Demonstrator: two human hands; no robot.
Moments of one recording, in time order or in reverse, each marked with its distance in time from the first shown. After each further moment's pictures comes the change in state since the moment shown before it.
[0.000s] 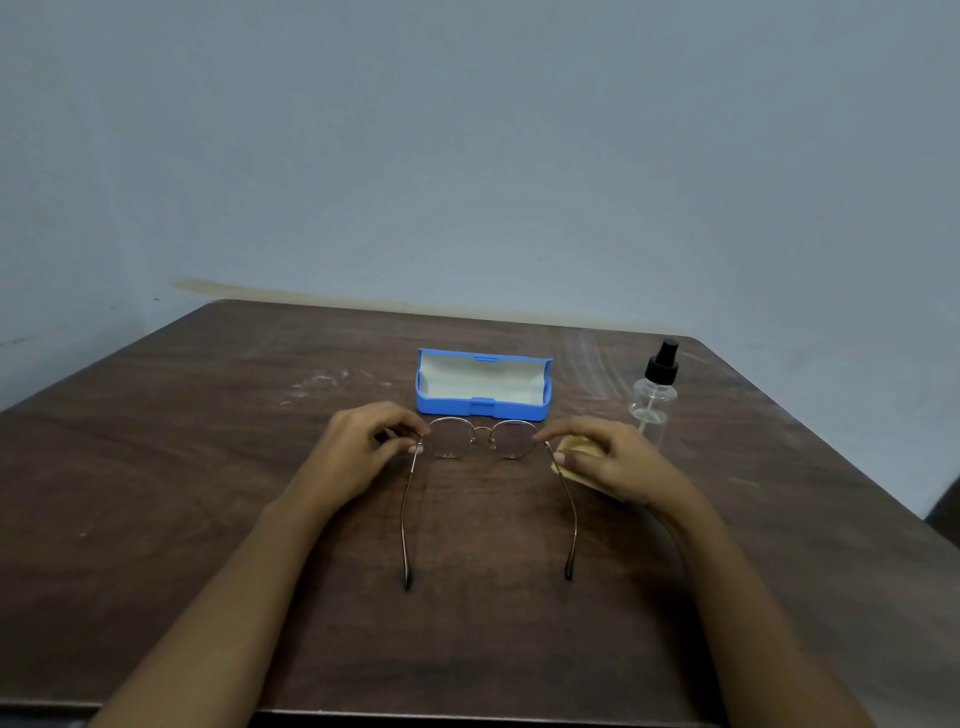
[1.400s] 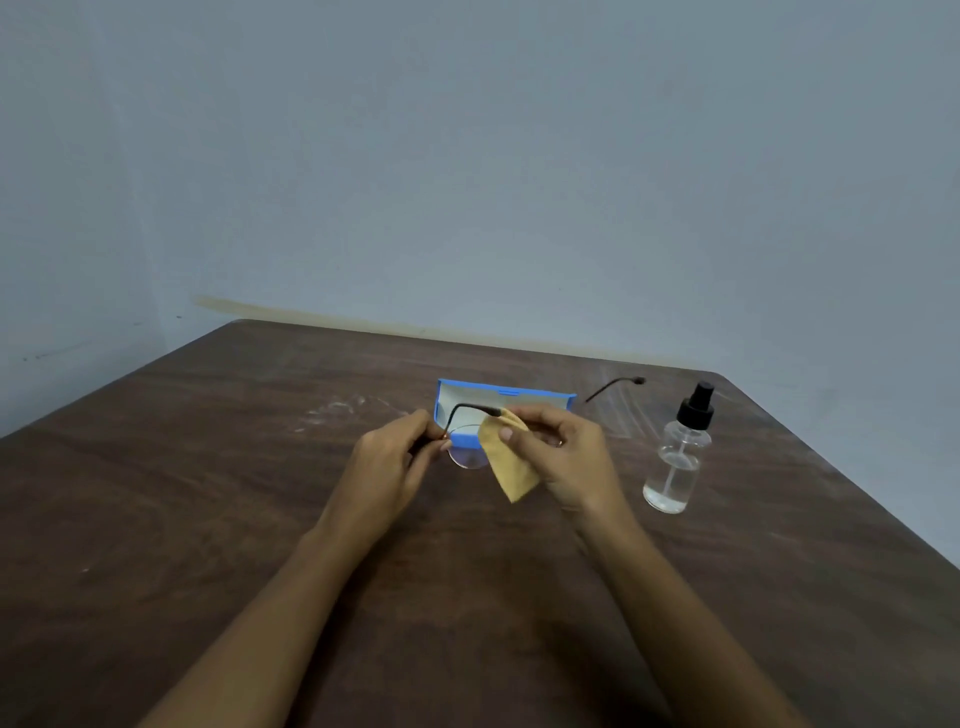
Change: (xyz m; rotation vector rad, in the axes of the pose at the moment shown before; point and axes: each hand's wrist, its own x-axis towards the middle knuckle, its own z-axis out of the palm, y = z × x) left_hand 0.011 0.004 0.010 0.046 0.252 0.141; right_hand 0.044 -0.070 0.045 0.675 0.389 0.092
